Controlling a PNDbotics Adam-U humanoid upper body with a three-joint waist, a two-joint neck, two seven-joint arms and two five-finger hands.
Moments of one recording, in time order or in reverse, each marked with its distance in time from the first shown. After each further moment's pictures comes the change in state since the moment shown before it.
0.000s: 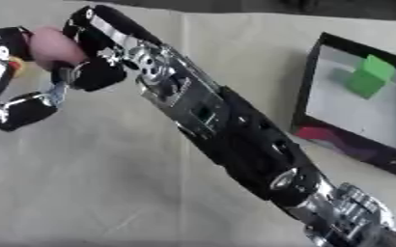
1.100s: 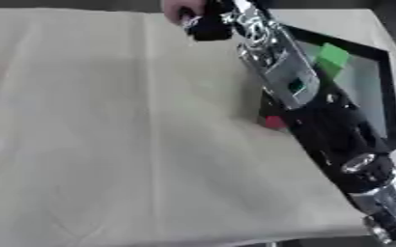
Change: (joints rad) left arm 0.226 0.227 0.197 -0.135 0.352 0.164 0.205; right arm 0.314 -0.478 -0.361 -0.080 -0.168 0.122 -0.297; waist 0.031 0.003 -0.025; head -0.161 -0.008
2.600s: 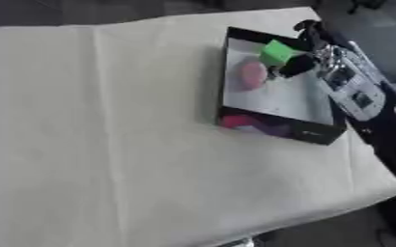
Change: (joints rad) left arm 0.014 0.084 0.150 -0.032 0.077 -0.008 0.161; right arm 0.336 -0.251 -0.194 0.128 0.293 0.011 0.198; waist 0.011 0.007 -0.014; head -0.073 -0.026
